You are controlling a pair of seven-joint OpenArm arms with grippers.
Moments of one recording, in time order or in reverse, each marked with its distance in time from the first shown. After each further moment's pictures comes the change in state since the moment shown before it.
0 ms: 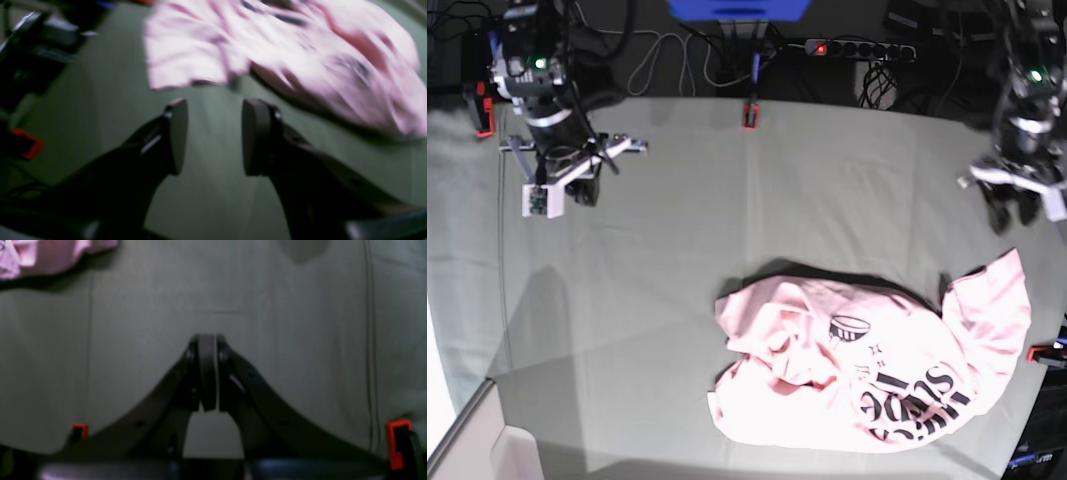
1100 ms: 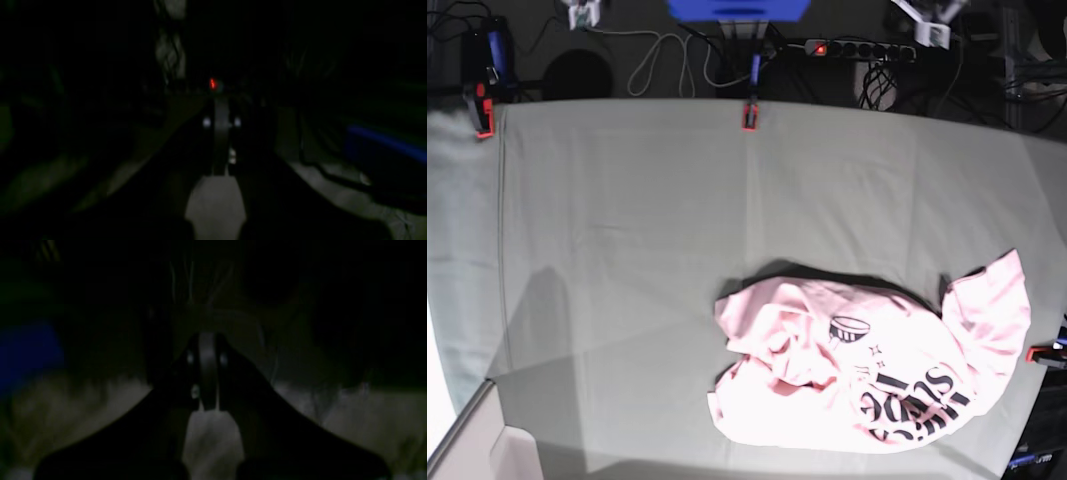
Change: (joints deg) left arm 18.0 -10.3 32.2 -30.2 0.7 0.8 -20.7; right arm -19.9 5.0 -3.3 -37.4 -5.7 -0.2 32.1
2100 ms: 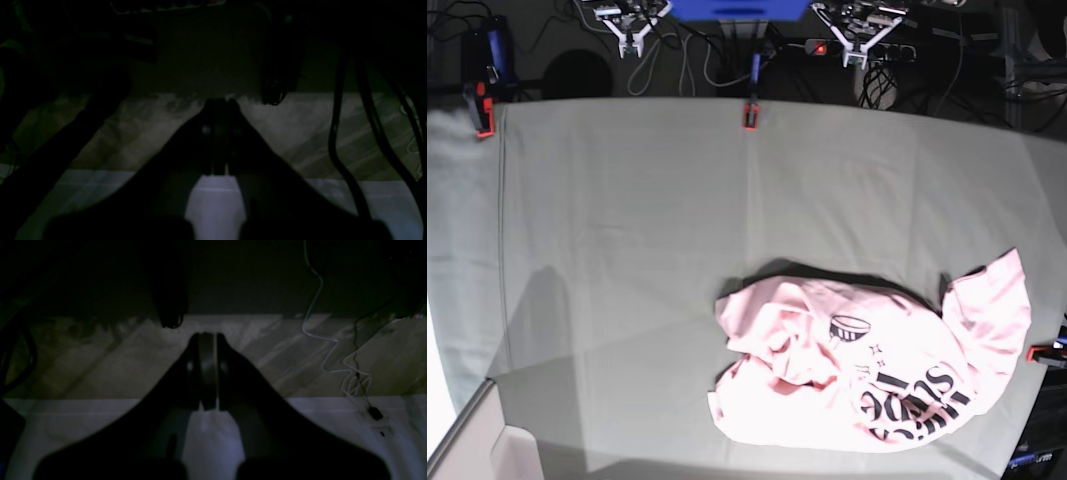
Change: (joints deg) left arm -44.3 20.3 0.2 -77.7 19.6 -1.3 -1.4; right arm 42.1 -5.2 -0.6 -68.3 -0.8 -1.1 -2.3
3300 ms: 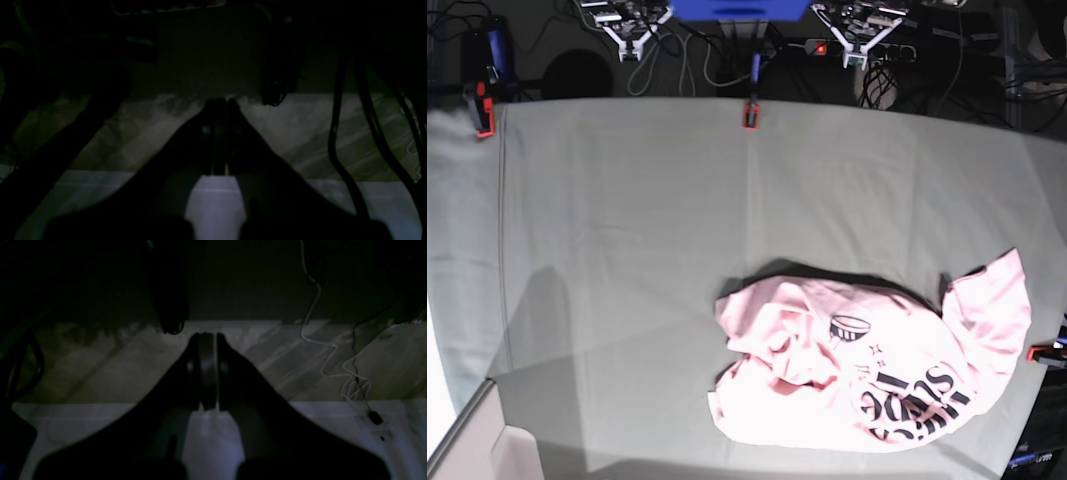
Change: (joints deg) left arm -0.1 0.0 0.0 0.0 0.0 0.0 0.0; right arm 1.1 0.0 0.0 0.0 0.0 0.0 0.0
